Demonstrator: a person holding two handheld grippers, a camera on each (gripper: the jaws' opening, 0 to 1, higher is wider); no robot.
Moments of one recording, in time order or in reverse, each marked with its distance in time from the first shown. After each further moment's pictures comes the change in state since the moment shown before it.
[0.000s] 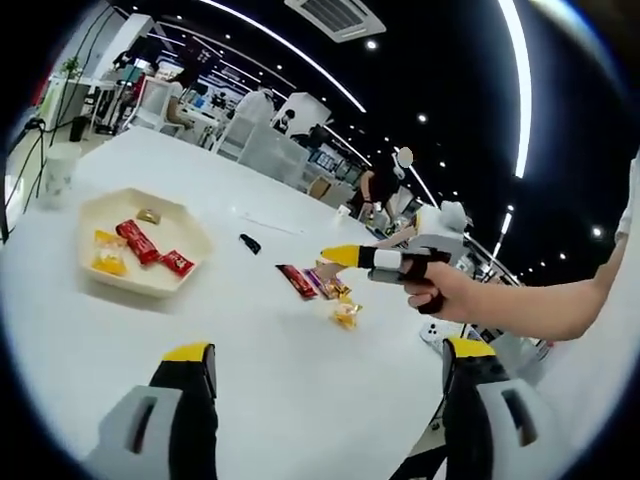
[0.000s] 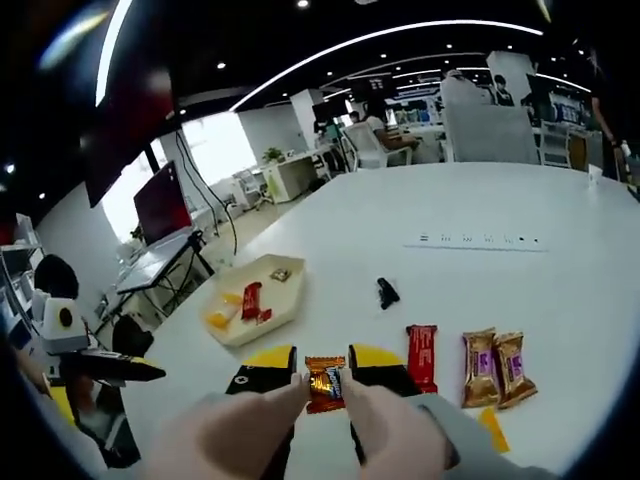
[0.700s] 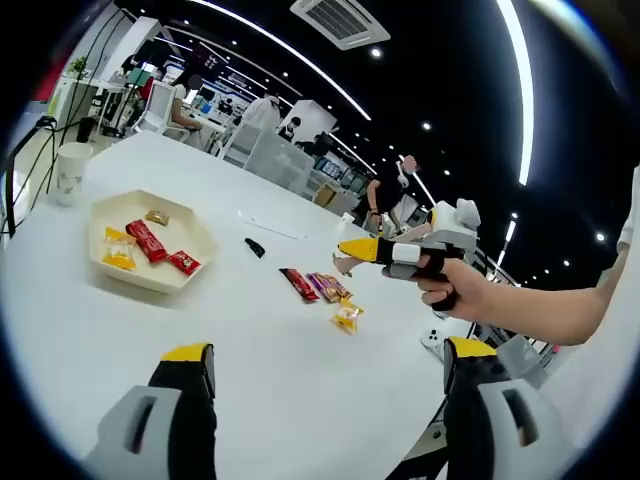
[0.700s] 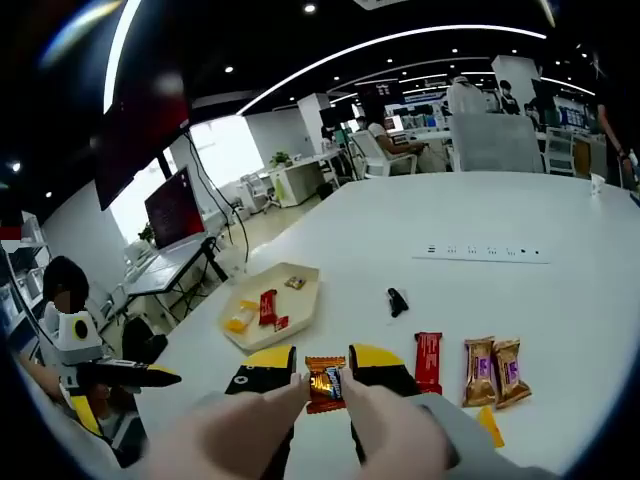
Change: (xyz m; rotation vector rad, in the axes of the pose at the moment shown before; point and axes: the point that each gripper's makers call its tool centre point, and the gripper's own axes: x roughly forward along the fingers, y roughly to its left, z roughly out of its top) left arm -0.014 0.000 -0.003 0.010 -0.035 0.028; right arm -0.016 0.020 0.016 -0.012 -0.014 0.035
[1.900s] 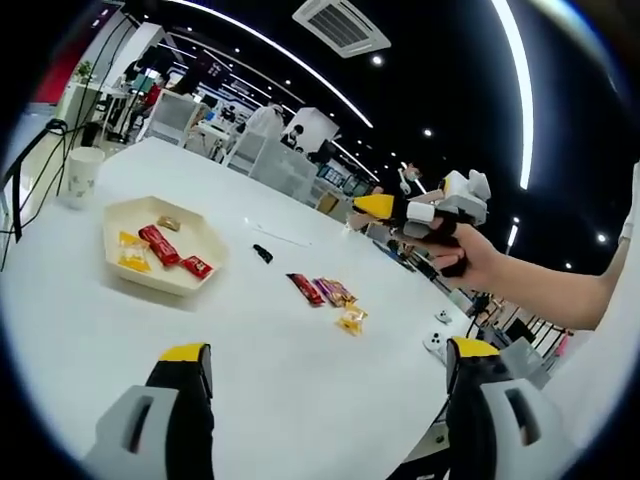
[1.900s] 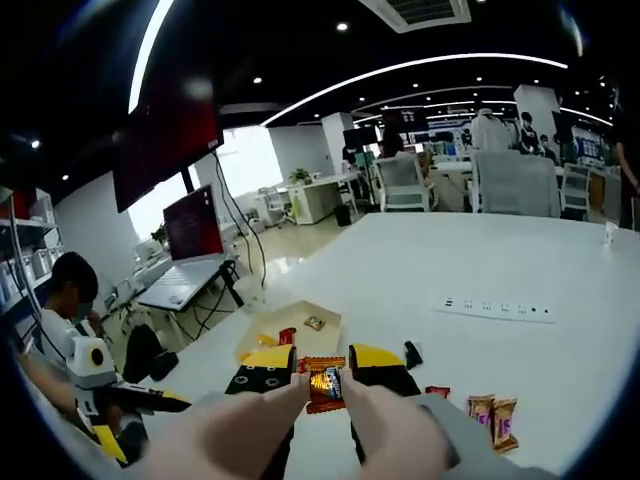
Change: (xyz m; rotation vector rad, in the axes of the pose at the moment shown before) left arm -0.014 0.008 0.002 0.001 -0.038 0.007; right arm 0.000 0.033 0.061 -0.096 -0.082 0.051
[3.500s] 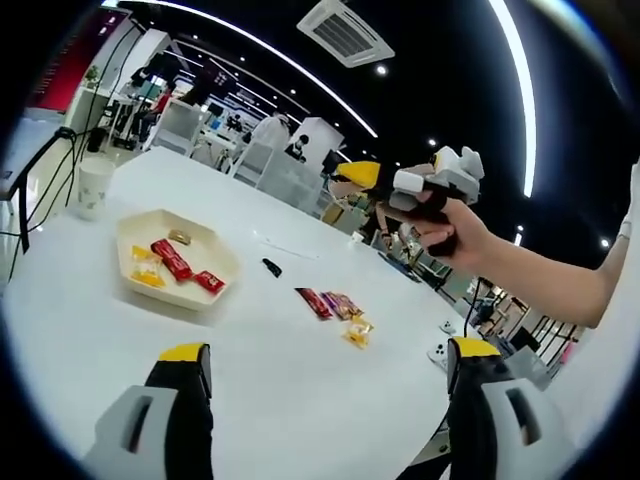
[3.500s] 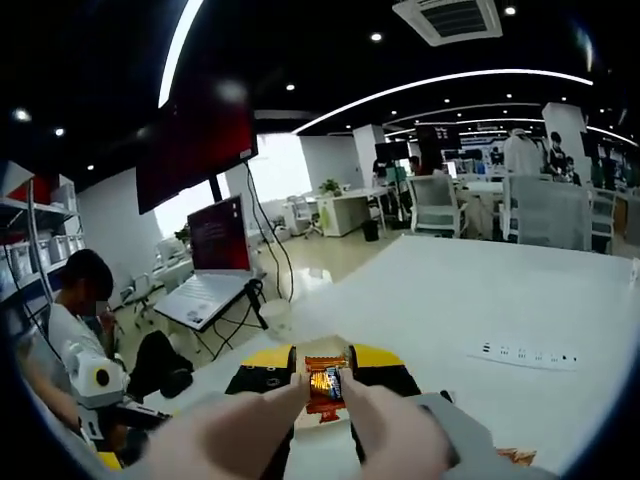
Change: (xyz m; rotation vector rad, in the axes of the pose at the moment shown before) left arm -0.007 0.007 0.018 -0.006 -0.047 0.021; right arm 0.047 0.044 0.049 -0.085 -0.050 0.114
